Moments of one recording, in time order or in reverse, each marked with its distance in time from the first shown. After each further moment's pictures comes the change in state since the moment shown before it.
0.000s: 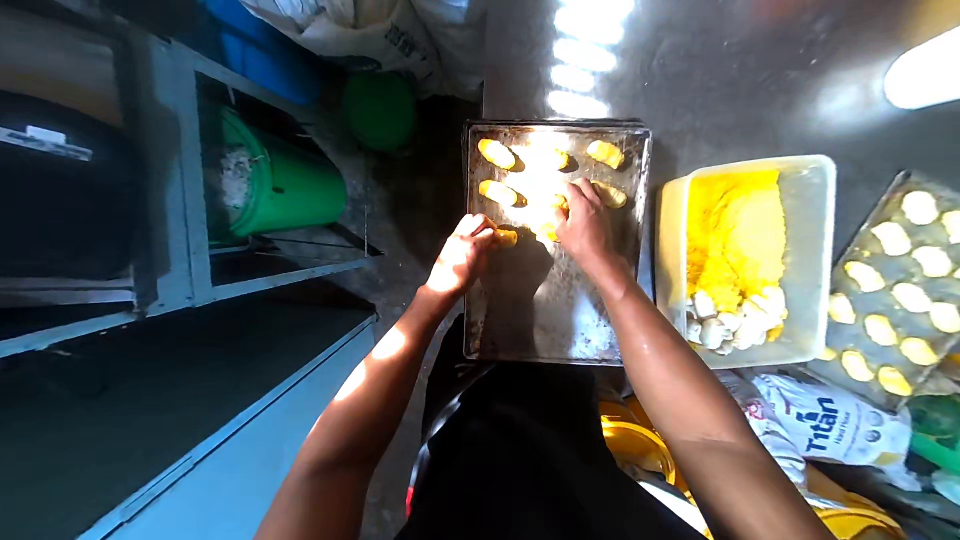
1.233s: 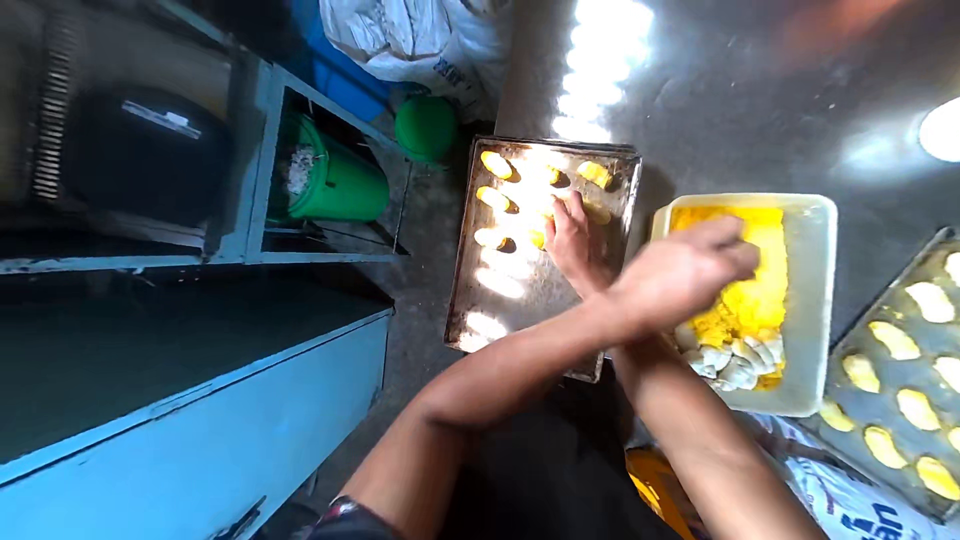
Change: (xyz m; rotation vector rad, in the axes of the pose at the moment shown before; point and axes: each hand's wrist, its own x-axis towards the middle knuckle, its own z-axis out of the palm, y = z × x) left_hand 0.182 0.274 0.081 -0.075 0.049 0.164; right_hand -0.044 -0.034 -0.124 0.177 -0.444 0.307
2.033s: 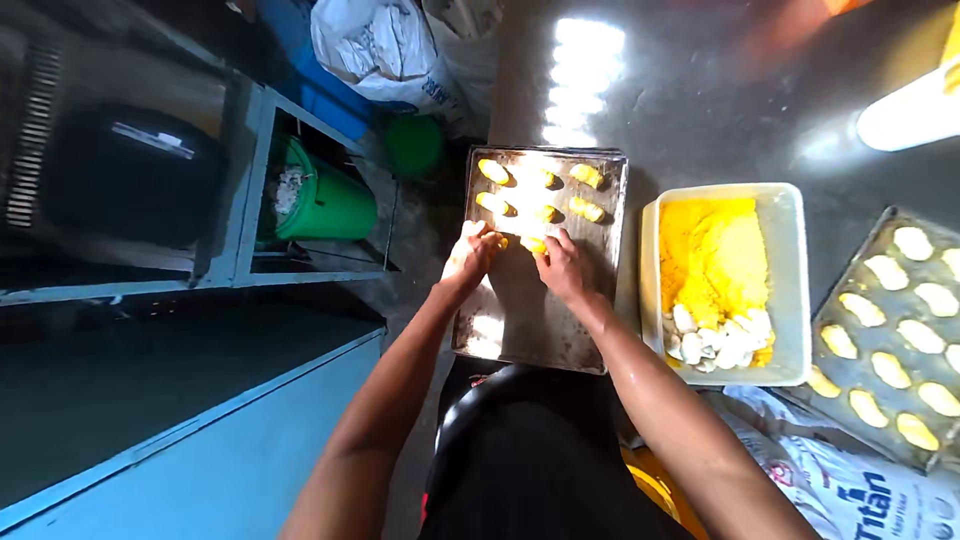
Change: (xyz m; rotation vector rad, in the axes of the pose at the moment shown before) left_hand -0.200 -0.189 -0.086 0.274 -0.042 -0.389; right_hand 0.063 0.069 0.114 -0.166 0.423 -0.418
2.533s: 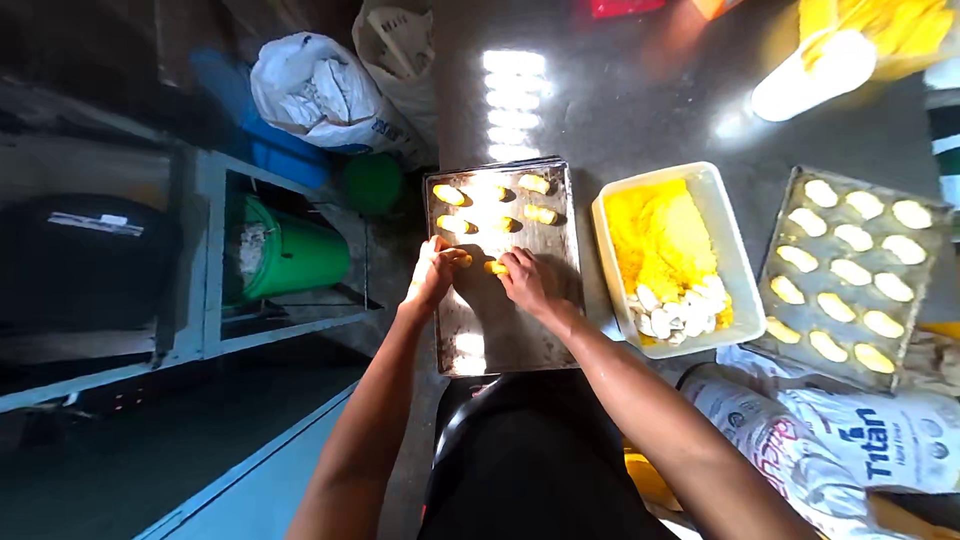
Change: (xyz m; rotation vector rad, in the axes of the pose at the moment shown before) left_hand 0.016 -0.019 0.001 -0.041 -0.060 -0.035; right_hand -0.019 -0.007 -0.006 -0.044 0.005 -0.056
